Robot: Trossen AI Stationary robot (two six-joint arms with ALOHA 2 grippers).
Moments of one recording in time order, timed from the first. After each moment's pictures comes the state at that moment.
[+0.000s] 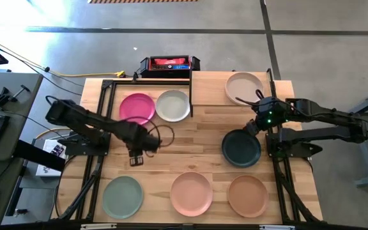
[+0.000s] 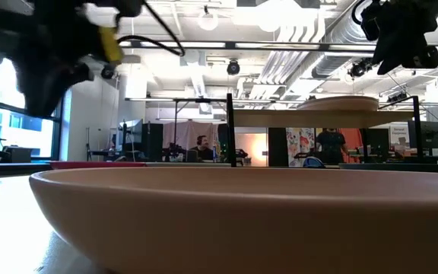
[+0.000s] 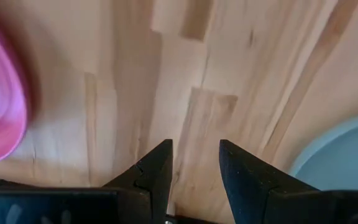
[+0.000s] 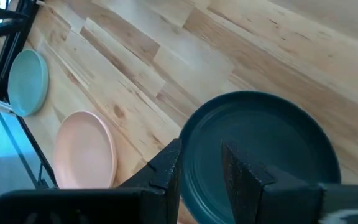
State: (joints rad) left arm -0.23 1.52 1.08 -1.25 -0.03 -0.41; right arm -0.18 0.75 0.86 -1.02 -0.11 0.84
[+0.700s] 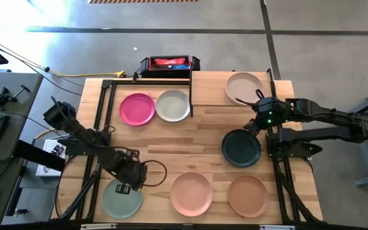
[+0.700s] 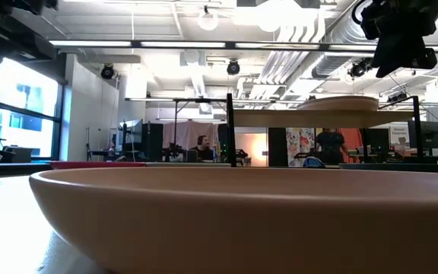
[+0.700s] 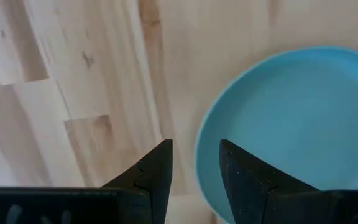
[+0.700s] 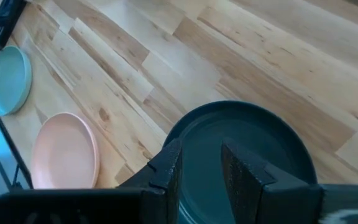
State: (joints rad) left arm -0.65 1.52 1.05 -1.03 -0.03 -0.50; right arm -0.18 0.75 0.86 -1.03 -0.05 0.78
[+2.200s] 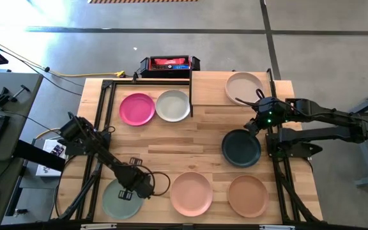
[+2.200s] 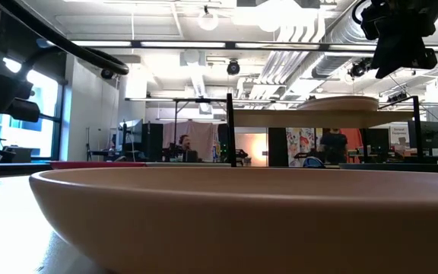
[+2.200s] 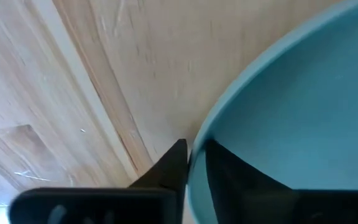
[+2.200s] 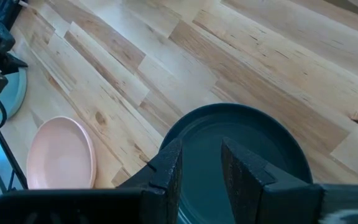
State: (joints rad) left arm -0.68 1.83 1.05 -0.98 0.08 -0.44; right arm -0.18 0.75 0.86 -1.03 -0.03 0.78
